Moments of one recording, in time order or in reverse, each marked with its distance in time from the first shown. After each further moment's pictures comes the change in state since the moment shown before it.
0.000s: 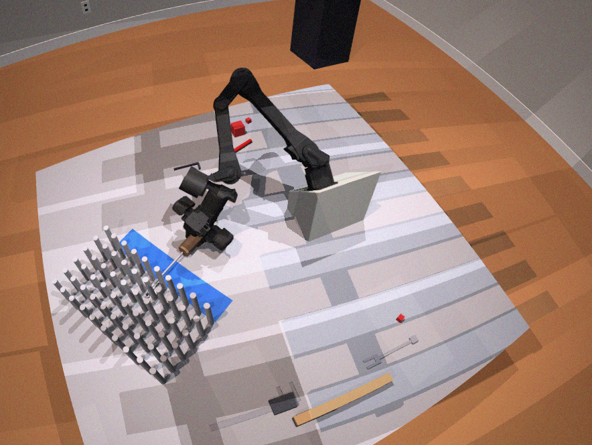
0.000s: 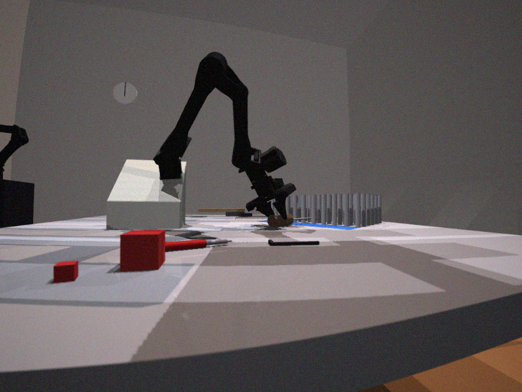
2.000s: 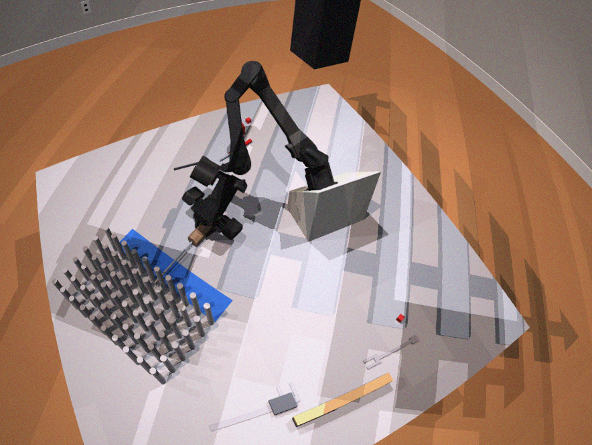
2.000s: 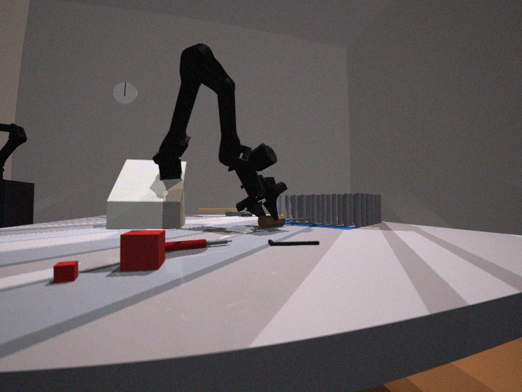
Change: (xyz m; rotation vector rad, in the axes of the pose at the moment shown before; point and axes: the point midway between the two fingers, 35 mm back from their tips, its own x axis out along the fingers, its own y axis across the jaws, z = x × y) arm -0.017 0.000 -0.039 -0.001 0.001 0.001
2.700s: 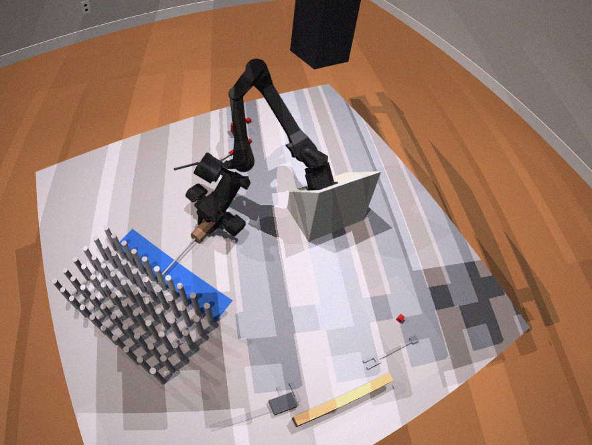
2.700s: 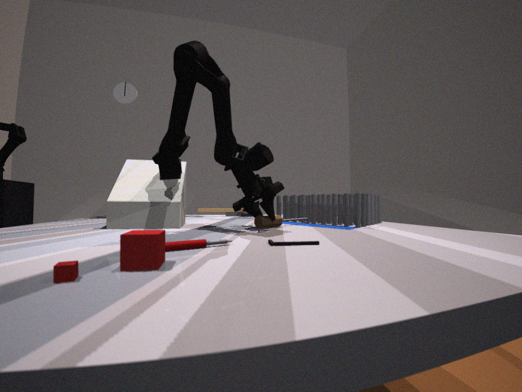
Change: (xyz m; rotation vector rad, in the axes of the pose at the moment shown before) arm -0.006 0.000 -0.013 -0.001 0.001 0.000
